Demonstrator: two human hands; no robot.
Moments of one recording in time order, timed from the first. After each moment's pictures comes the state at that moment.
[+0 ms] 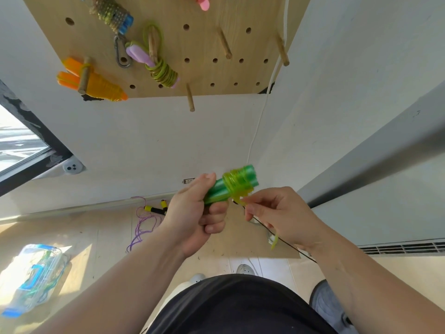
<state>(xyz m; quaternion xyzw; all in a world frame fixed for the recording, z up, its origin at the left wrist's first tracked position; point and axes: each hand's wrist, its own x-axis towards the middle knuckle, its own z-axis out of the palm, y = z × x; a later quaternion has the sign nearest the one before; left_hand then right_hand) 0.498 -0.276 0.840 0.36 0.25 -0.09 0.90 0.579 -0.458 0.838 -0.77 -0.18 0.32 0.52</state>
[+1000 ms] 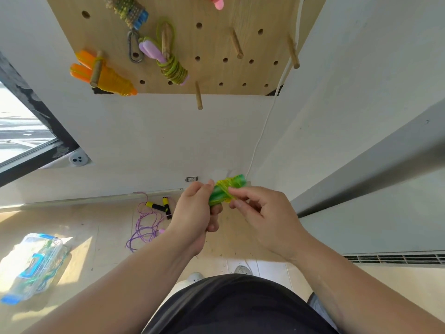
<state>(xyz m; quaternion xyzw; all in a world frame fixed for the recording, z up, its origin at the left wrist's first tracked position) 0.497 -0.284 0.812 0.47 0.37 0.00 0.80 0.559 -0.434 0.834 -0.84 -0.30 0.17 0.42</state>
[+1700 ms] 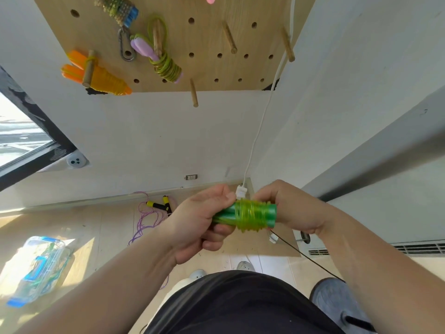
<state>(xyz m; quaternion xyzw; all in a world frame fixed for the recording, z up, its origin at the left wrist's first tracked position) 0.479 -0.277 0.839 0.47 0.19 -0.19 0.84 0.609 -0.461 0.840 -0.74 -0.30 0.44 0.41</state>
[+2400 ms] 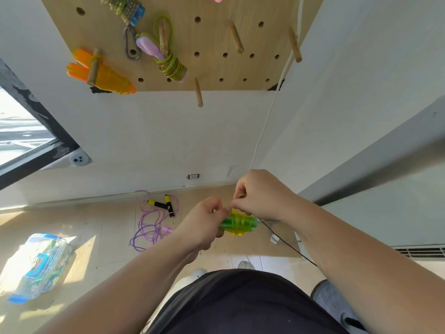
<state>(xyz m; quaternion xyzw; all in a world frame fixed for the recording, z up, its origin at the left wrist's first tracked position) 0.488 -0.279 0.784 0.66 0.29 -0.18 0.67 0.606 -0.395 0.836 -0.90 -0.32 0.26 0.12</state>
